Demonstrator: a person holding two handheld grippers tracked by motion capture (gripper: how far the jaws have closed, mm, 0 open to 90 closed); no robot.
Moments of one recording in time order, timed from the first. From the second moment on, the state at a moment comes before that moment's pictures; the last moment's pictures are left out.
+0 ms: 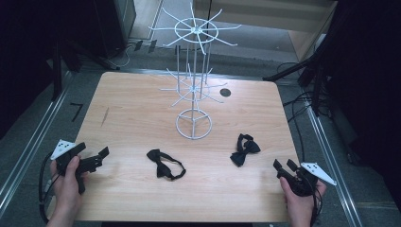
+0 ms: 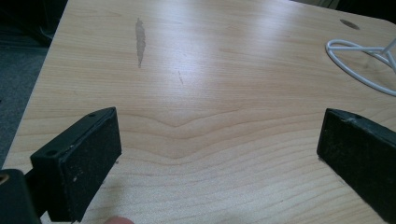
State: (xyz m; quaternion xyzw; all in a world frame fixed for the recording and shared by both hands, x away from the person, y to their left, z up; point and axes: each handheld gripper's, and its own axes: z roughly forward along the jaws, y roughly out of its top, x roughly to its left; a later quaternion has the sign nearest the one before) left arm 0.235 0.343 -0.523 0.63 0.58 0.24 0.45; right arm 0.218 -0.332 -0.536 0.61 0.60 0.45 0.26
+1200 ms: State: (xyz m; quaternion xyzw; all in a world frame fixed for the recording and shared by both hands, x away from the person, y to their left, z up) left arm 0.234 0.343 -0.523 0.63 0.58 0.24 0.45; right arm 0.270 -0.277 -0.510 0.58 0.64 0.43 0.25
